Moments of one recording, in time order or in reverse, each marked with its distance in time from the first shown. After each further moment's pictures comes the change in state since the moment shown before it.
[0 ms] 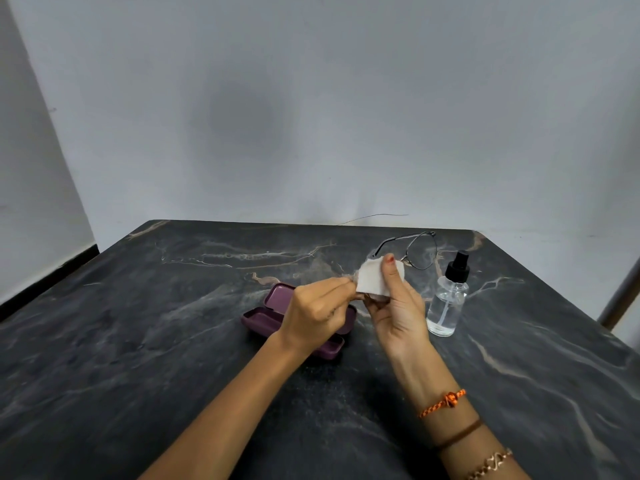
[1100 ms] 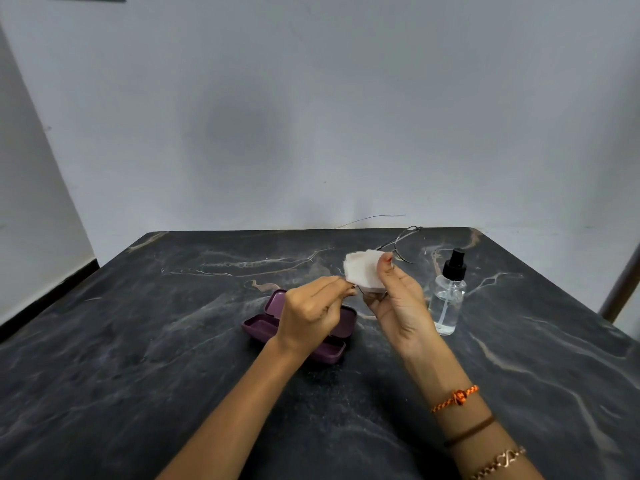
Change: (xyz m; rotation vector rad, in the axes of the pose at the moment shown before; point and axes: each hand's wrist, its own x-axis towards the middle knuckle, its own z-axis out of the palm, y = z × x) left_hand -0.001 -0.005 0.001 -0.006 0.064 -0.039; right_hand 0.002 -0.011 -0.003 -0.147 -0.216 0.022
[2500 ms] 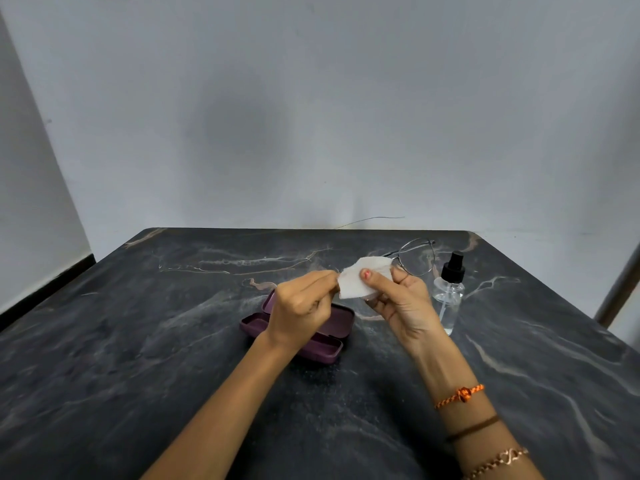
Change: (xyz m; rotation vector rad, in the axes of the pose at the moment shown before) left_hand 0.008 -0.001 -0.011 0.013 -0.001 -0.032; right_hand 0.003 -0.008 -0.011 -0.149 -0.067 -0.001
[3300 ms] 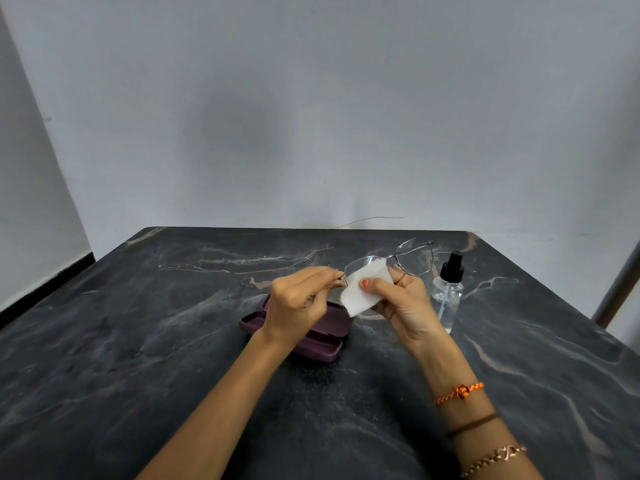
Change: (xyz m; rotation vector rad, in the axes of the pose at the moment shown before) left_hand 0.002 -0.001 -0.004 -0.024 0.027 -0.015; right_hand 0.001 0.002 -0.005 -0.132 -0.024 -0.013
